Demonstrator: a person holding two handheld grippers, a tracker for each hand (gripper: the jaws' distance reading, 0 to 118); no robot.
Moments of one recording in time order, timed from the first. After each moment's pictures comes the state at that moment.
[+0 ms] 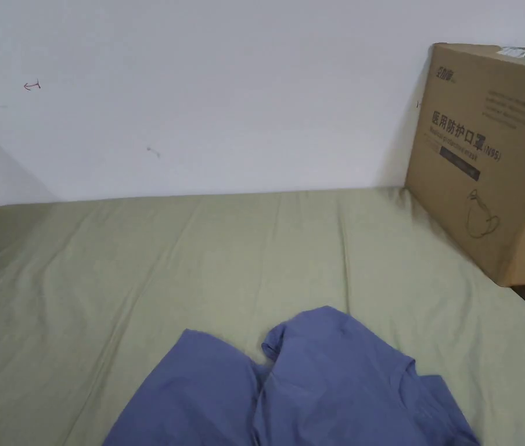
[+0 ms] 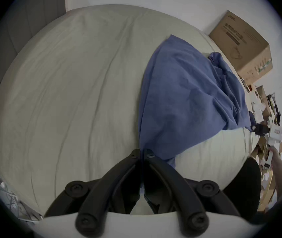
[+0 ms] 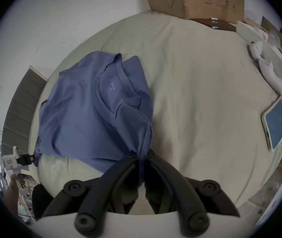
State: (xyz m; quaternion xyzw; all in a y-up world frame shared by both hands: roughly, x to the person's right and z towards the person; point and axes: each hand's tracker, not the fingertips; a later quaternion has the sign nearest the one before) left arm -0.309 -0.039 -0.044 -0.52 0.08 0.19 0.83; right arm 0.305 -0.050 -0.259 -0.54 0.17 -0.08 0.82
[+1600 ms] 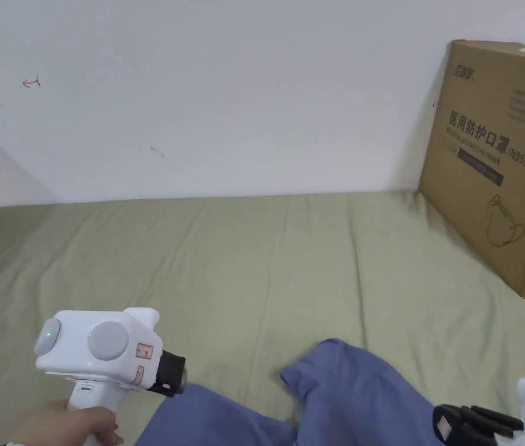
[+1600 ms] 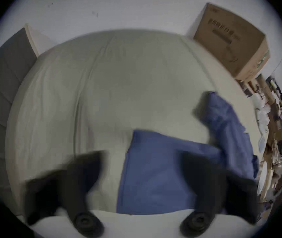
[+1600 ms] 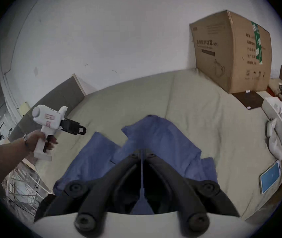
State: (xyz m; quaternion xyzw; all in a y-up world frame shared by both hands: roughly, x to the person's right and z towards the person) left arm -0.280 0.025 -0.286 -0.51 0.05 0.08 0.85; right arm 0.189 0.074 -0.229 -0.33 0.29 -0.05 0.90
